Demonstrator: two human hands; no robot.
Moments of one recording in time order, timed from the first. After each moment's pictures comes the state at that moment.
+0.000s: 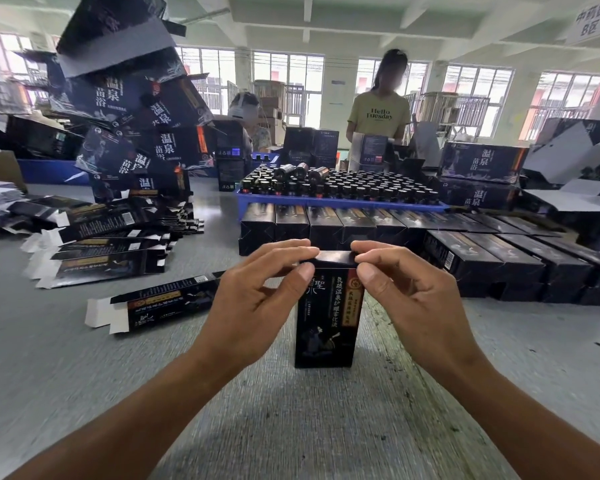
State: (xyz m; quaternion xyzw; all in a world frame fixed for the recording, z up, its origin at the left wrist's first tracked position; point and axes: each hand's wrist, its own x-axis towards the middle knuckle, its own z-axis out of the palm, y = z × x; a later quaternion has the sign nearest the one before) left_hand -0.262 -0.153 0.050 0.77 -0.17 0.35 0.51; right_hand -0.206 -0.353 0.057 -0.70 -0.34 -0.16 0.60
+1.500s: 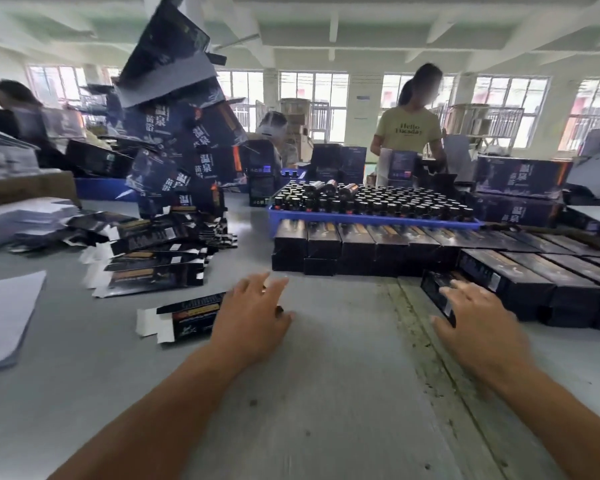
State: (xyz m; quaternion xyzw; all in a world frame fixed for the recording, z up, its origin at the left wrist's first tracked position) left_hand -0.219 -0.076 0.013 0.97 0.08 0.20 0.08; right_hand -0.125 -0.391 0.025 -0.97 -0.12 -0.18 0.08
